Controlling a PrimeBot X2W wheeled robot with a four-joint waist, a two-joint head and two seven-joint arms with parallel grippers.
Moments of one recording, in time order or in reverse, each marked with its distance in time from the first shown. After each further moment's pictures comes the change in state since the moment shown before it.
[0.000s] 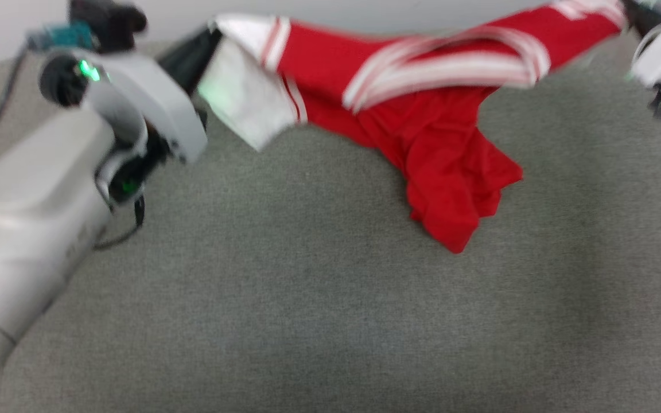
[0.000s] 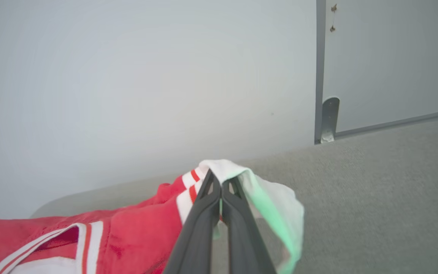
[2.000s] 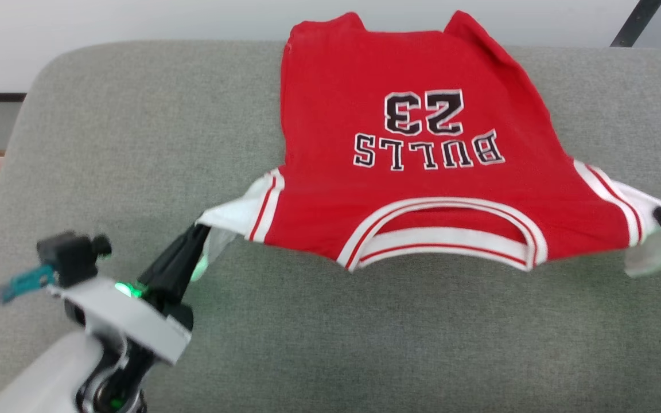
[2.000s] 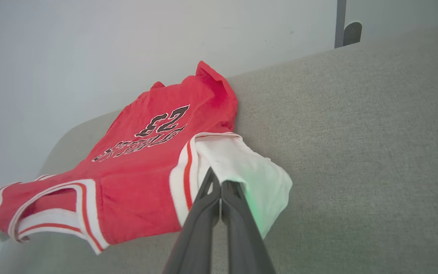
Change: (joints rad) left arm 0.770 0.130 0.438 -0.521 -0.037 0.028 -0.075; right arm 0.864 0.070 -0.201 -1.007 0.122 0.000 0.296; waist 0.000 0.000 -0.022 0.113
